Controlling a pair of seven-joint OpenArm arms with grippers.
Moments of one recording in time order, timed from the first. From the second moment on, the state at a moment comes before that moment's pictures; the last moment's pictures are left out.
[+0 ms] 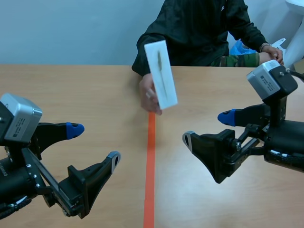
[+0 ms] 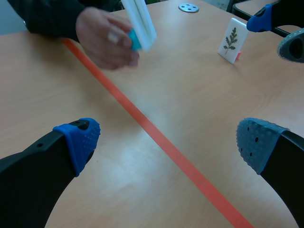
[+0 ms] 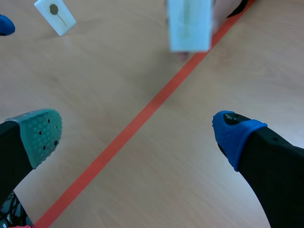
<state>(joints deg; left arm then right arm) 32.0 -27.0 6.4 105.9 -15.0 -26.6 -9.2 -22.2 26.2 1.3 105.7 32.7 37.1 -18.6</state>
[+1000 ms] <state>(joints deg) 32.0 -27.0 6.4 105.8 -15.0 -26.6 -6.2 -22.2 26.2 1.3 105.7 29.7 35.2 -18.6</state>
